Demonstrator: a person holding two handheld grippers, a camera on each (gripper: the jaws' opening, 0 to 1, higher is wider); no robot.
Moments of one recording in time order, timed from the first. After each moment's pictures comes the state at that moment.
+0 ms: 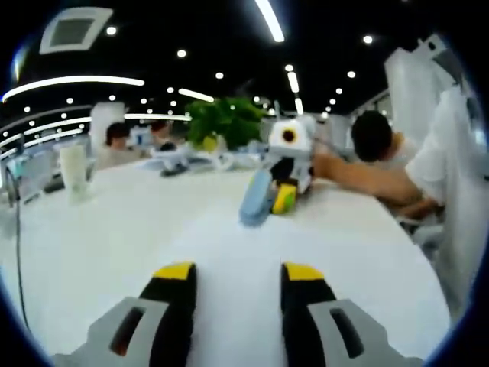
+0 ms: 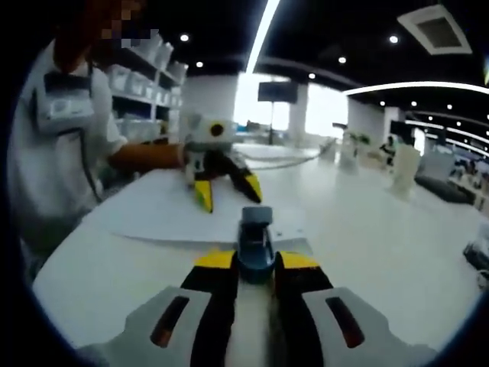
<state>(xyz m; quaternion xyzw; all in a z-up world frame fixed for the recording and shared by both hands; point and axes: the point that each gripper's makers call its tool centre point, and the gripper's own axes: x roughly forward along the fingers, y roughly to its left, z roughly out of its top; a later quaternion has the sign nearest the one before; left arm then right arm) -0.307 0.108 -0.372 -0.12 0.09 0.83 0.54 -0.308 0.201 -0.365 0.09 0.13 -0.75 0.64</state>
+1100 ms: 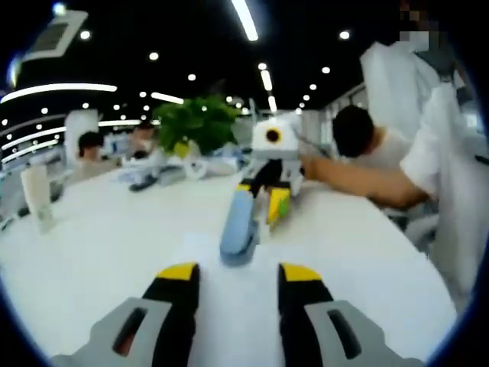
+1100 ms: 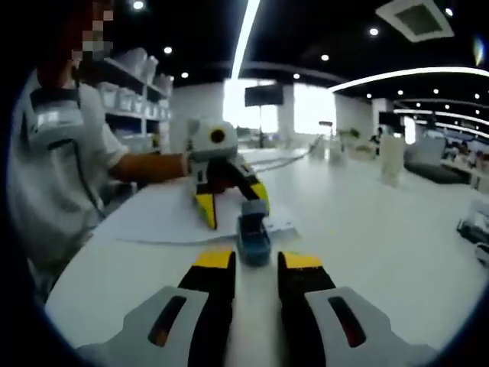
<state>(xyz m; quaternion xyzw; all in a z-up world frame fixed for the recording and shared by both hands) -0.312 0.164 -0.366 -0.11 0.11 0.79 0.60 -0.307 0.222 -0.363 0.11 0.09 -0.77 0.62</state>
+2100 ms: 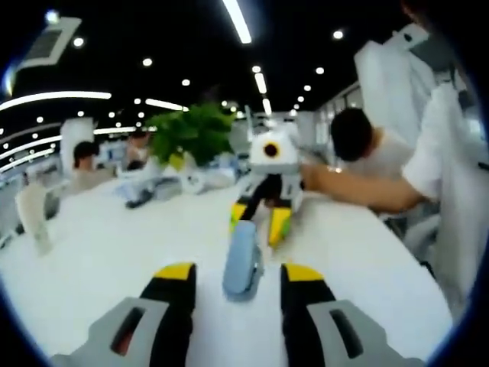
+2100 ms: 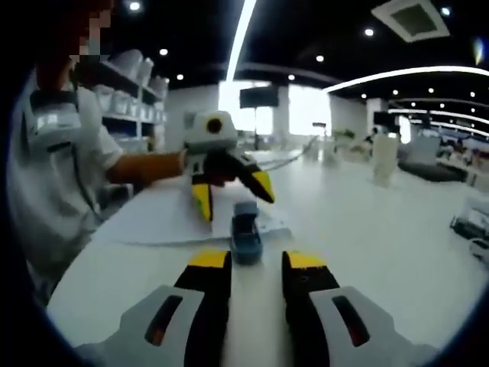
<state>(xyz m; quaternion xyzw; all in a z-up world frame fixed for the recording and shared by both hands) -0.323 0.196 -0.334 -0.08 0.12 0.78 0.61 -0.315 0.238 -0.353 0.10 0.07 -0.78 0.61</state>
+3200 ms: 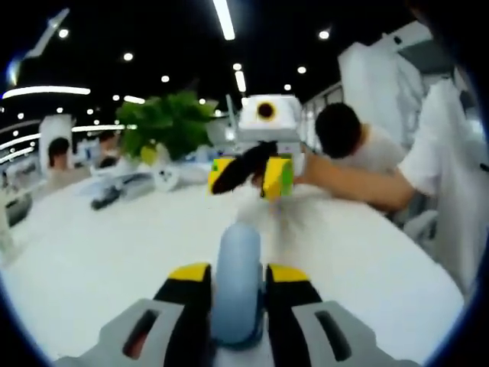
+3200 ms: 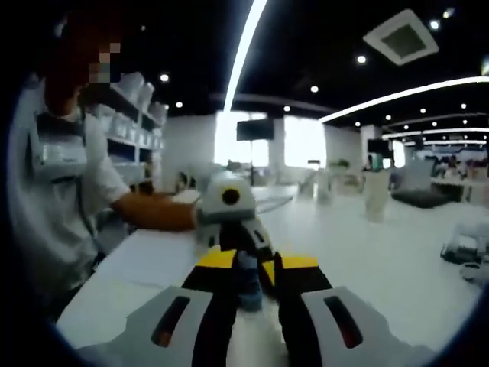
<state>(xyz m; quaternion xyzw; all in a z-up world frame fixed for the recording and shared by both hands) -0.322 0.241 -0.367 -0.09 0.11 0.74 0.66 -0.311 0.230 -0.287 0.00 0.01 -0.80 0.61</state>
